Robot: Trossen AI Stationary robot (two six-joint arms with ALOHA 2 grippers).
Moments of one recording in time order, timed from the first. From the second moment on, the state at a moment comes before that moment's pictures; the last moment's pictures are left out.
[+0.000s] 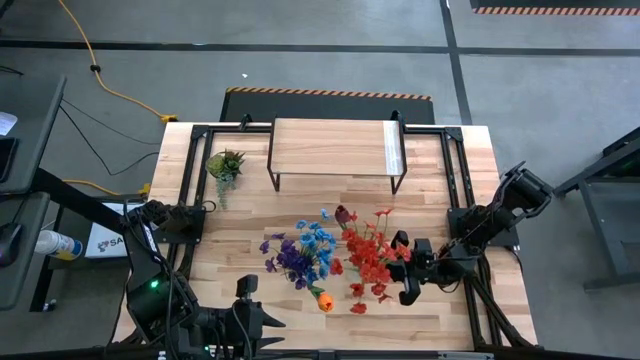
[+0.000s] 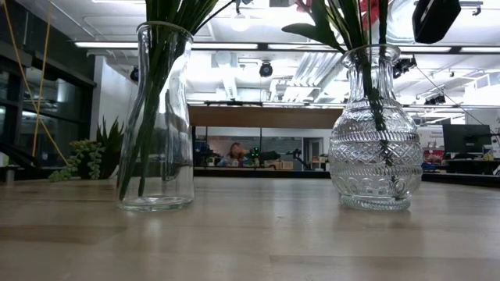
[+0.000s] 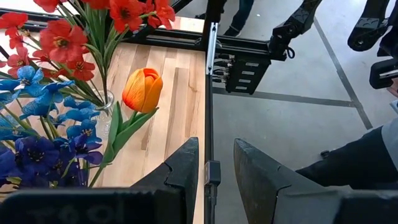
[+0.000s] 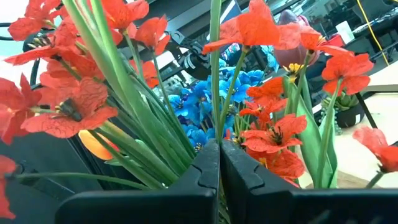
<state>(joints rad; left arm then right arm) -0.92 1.90 2.33 -1.18 -0.66 -0.73 0.79 1.60 0.48 1.55 0.88 0.26</state>
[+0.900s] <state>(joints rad) -0.92 1.90 2.33 -1.18 -0.64 -0.73 0.79 1.60 0.48 1.55 0.86 0.26</state>
